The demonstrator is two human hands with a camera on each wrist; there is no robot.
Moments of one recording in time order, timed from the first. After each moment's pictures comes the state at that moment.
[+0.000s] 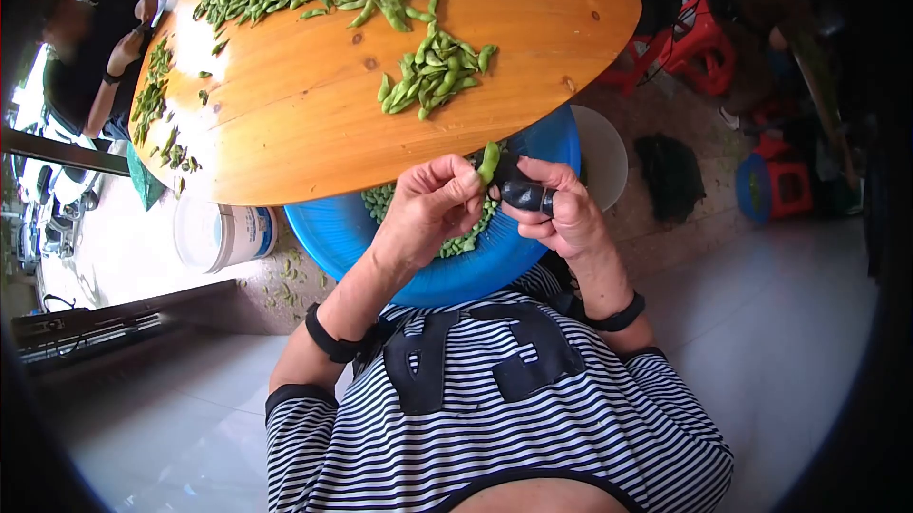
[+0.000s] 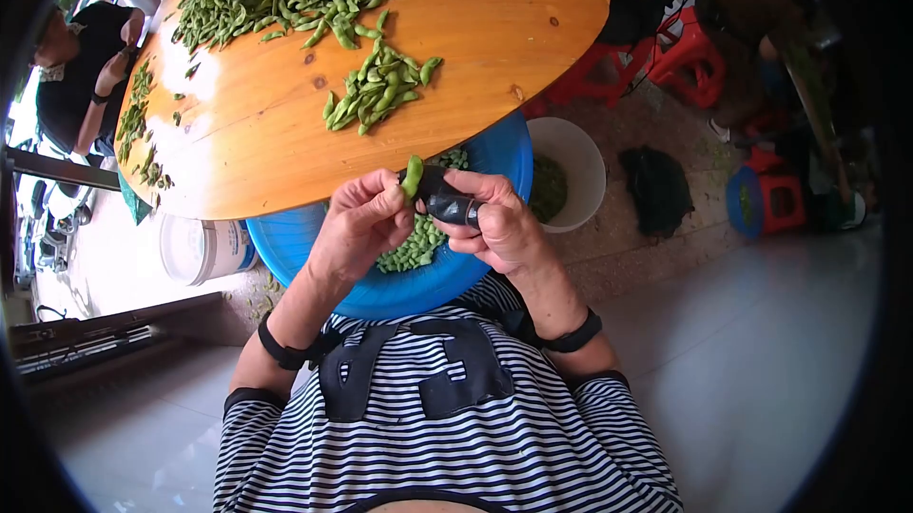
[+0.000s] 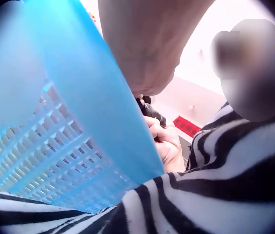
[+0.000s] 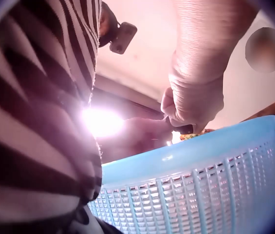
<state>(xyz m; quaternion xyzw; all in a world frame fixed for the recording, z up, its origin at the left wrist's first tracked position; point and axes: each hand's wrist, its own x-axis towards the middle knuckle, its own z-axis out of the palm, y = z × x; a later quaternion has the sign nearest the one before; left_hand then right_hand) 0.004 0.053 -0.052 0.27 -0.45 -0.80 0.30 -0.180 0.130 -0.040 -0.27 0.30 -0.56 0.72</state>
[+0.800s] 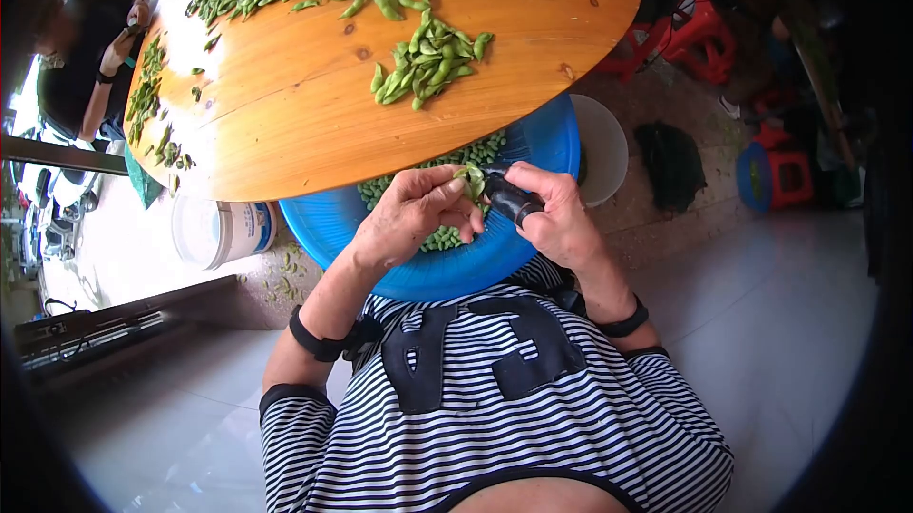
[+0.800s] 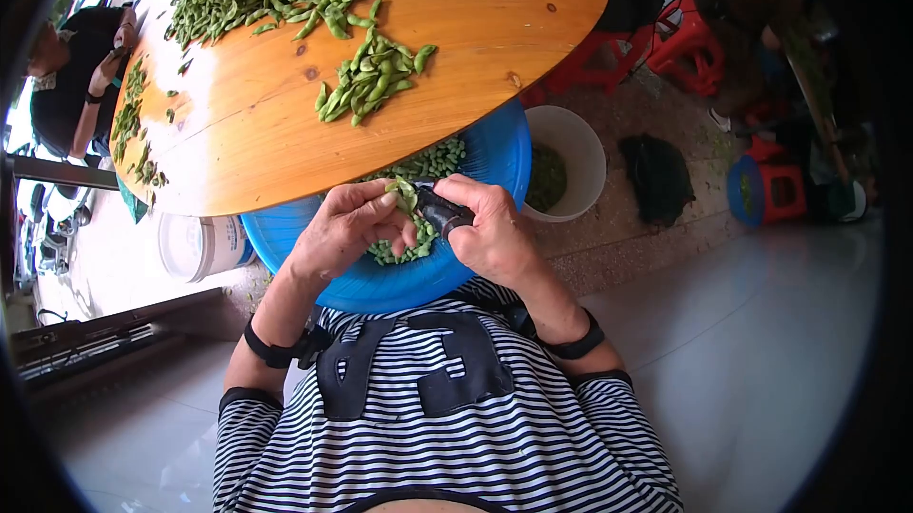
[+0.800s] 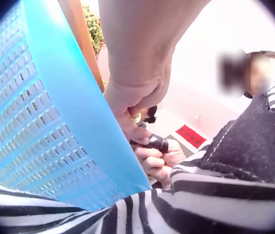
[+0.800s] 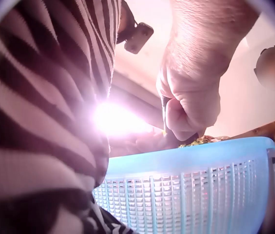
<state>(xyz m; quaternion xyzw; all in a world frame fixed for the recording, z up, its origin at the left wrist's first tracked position) 0.019 0.047 -0.051 0.25 -0.45 -0.84 0.15 -0.167 0.139 -0.033 -0.49 0.55 -0.46 0.49</state>
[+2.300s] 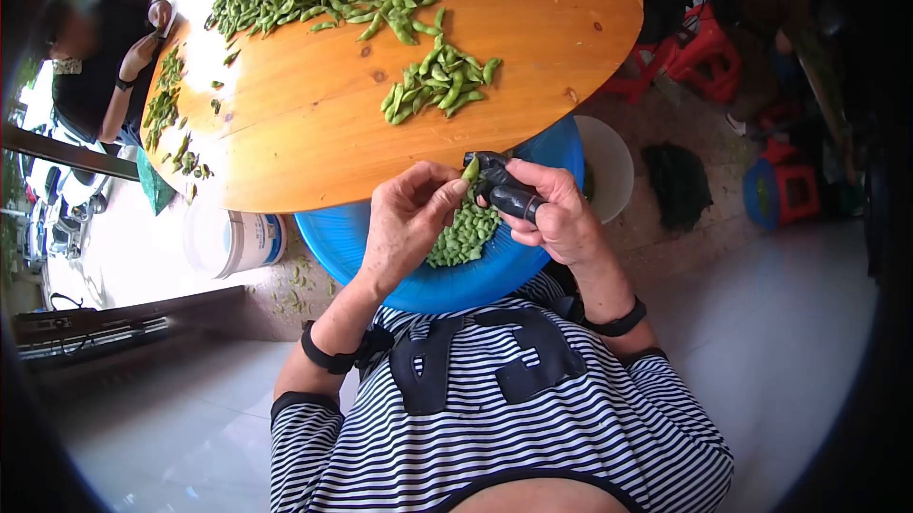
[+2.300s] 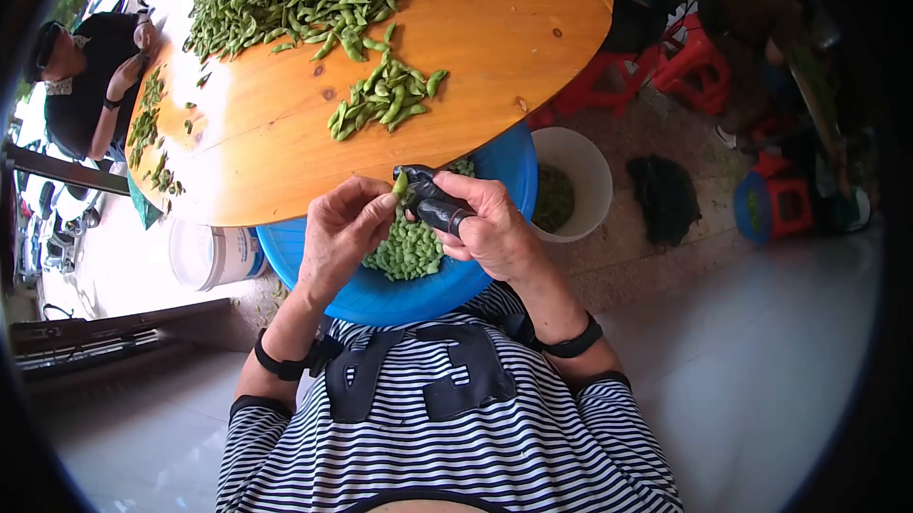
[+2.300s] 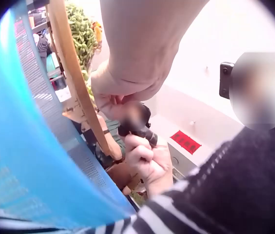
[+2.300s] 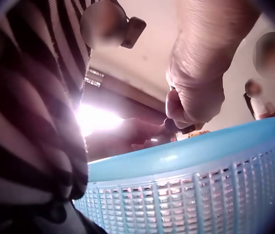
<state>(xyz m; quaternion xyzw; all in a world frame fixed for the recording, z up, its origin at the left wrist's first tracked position) 0.018 0.053 -0.028 0.37 -0.53 -0.71 0.29 -0.168 0.120 -0.021 -0.33 0.39 -0.52 0.68</state>
